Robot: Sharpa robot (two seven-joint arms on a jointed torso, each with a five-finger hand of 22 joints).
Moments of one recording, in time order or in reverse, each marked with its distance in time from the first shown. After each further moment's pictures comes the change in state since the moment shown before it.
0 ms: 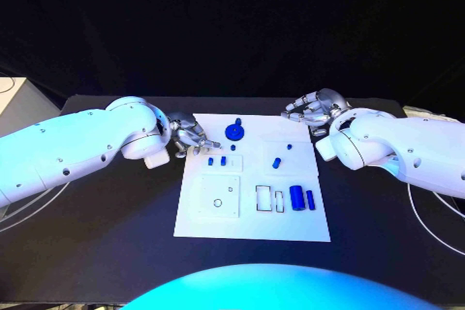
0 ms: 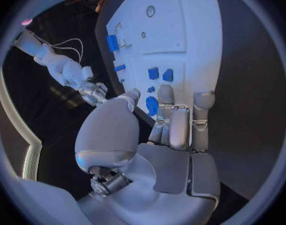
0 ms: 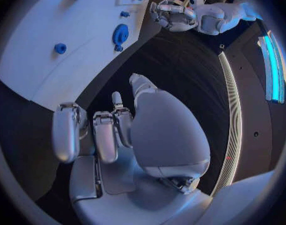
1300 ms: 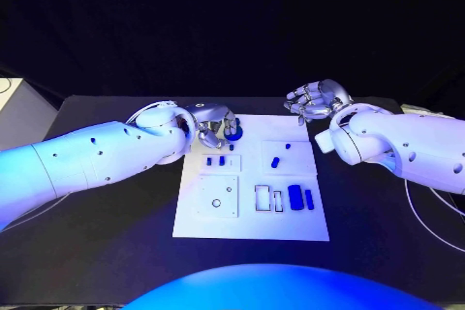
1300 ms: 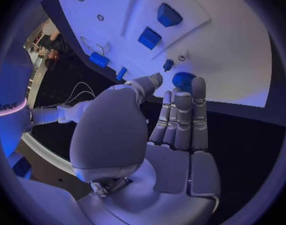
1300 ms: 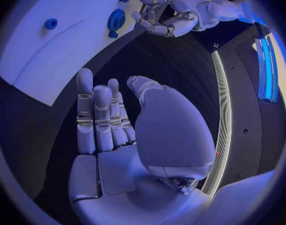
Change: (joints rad) left arm -0.017 0.173 -0.065 -0.154 -0.586 -0.261 0.452; left_hand 0.275 -0.172 0.349 -0.197 -0.004 -0.024 0.029 -0.135 -0.311 -0.287 0.063 -0.233 -0.339 -0.252 0.055 -0.214 -0.453 0.039 -0.188 0.050 -0.197 -0.214; right arm -0.001 0.017 -0.001 -0.060 0.037 -0.034 0.162; right_hand -0.044 -0.077 0.275 -0.019 0.004 0.013 -0.019 0.042 -0.011 -0.376 -0.009 -0.894 -0.835 -0.220 0.002 -0.649 -0.494 0.125 -0.303 0.005 -0.897 -0.362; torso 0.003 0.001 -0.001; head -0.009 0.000
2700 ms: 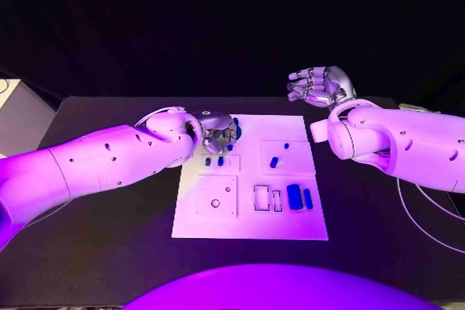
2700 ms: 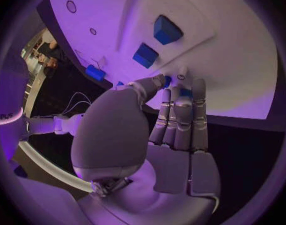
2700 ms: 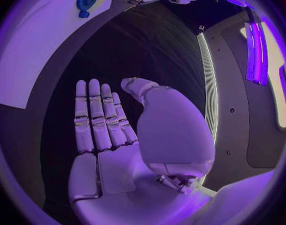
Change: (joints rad) left arm -0.022 0.056 -0.002 -0.051 -0.065 0.062 -0.032; left_hand 0.012 0.020 0.036 -0.041 0.000 0.075 -0.007 -0.029 -0.050 0.047 -0.014 0.012 -0.047 0.041 -0.013 0.085 0.056 0.000 0.007 -0.007 0.034 0.024; right arm 0.000 0.020 0.000 -0.030 0.259 -0.065 0.308; right_hand -0.048 0.013 0.142 -0.149 0.000 -0.006 0.055 -0.071 -0.041 -0.013 0.088 -0.291 -0.409 -0.211 0.103 -0.652 -0.400 -0.001 -0.217 0.108 -0.354 -0.371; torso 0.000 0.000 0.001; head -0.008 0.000
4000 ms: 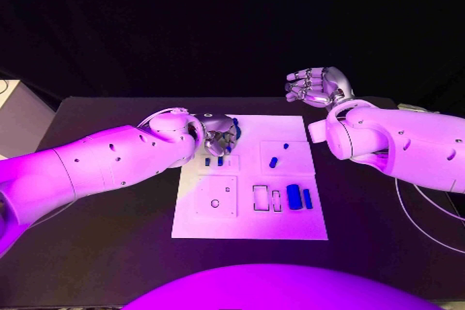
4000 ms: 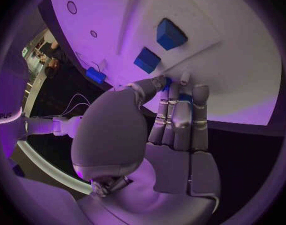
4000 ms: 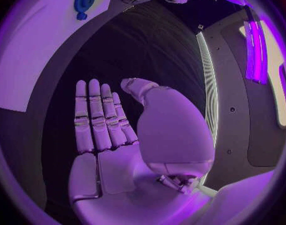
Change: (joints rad) left arm -0.006 0.022 0.001 -0.025 0.001 0.036 0.005; left_hand -0.015 0.048 0.055 -0.042 -0.004 0.145 -0.007 -0.042 -0.022 0.161 -0.026 -0.084 -0.077 0.100 -0.025 0.103 0.110 0.000 0.070 -0.019 0.125 0.135; right arm -0.002 0.004 0.000 0.001 0.011 0.008 0.003; right_hand -0.004 0.005 0.003 -0.003 0.000 0.000 0.000 0.000 0.000 0.000 0.000 -0.001 0.000 0.000 0.000 -0.010 -0.005 0.000 0.000 0.000 0.000 -0.012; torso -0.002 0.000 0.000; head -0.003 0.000
